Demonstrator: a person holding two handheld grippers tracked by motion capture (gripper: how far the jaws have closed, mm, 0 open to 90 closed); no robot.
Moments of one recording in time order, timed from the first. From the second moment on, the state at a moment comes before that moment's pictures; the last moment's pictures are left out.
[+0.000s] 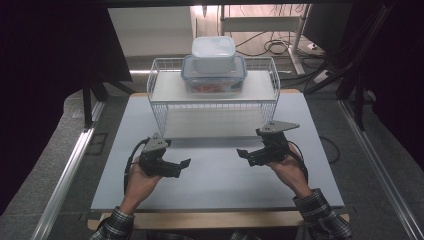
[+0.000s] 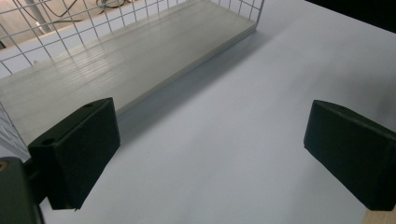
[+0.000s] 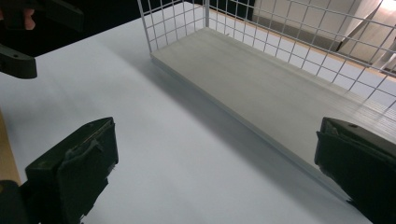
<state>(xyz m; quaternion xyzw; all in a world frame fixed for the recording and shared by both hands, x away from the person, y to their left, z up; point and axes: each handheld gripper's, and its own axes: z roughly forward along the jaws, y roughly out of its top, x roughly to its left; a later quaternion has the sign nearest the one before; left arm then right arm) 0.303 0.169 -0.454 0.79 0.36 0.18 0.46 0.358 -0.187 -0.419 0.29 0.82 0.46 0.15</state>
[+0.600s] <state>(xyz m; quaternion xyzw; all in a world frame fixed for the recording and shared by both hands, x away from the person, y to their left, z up) 0.294 0.175 -0.471 0.79 0.37 0.17 0.46 0.349 -0.200 -0.436 0.30 0.82 0.46 0.15</state>
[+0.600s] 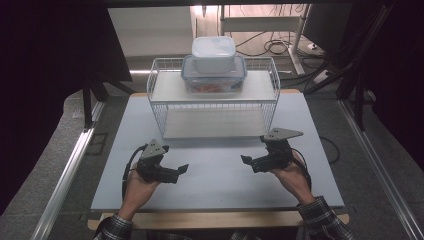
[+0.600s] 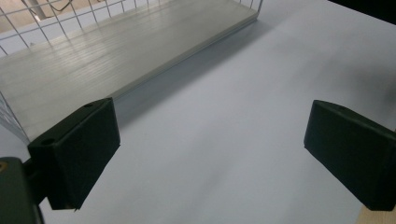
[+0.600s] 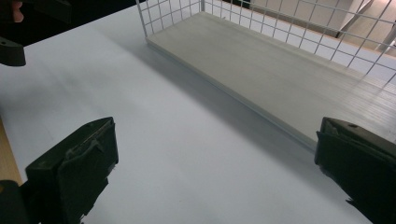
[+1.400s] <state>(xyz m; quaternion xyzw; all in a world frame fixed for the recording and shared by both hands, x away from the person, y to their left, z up) 0.280 0.187 -0.487 0.79 0.38 0.18 0.45 0.338 -0.216 -0.451 0.31 0.83 0.45 0.15</state>
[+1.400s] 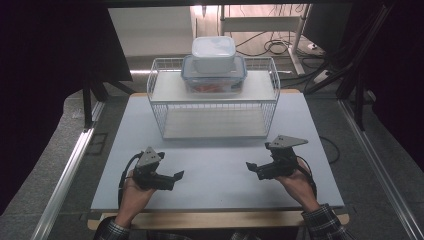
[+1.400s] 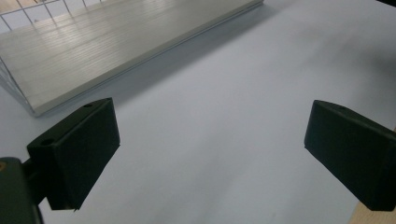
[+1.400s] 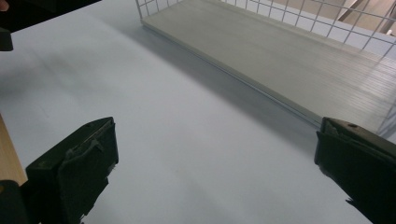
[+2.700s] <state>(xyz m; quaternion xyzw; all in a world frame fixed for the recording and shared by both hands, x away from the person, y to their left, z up) 0.264 0.215 -0.509 0.78 0.41 0.19 0.42 0.327 -0.268 -0.474 0.36 0.81 0.43 0.17</state>
